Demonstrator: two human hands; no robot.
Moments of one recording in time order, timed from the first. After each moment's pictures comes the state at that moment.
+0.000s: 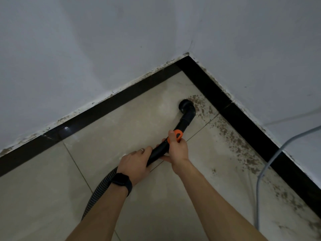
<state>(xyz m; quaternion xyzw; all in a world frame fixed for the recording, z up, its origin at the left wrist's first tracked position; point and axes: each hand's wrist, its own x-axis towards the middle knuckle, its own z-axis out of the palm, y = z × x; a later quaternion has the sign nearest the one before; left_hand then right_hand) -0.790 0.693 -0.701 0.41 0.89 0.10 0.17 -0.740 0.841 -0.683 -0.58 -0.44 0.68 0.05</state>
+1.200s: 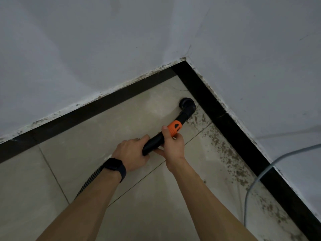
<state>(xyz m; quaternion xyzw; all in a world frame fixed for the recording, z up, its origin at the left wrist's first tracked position) -0.842 0.742 -0.706 0.41 0.86 0.20 0.23 -0.770 0.867 -0.661 -0.55 -0.45 0.69 0.10</state>
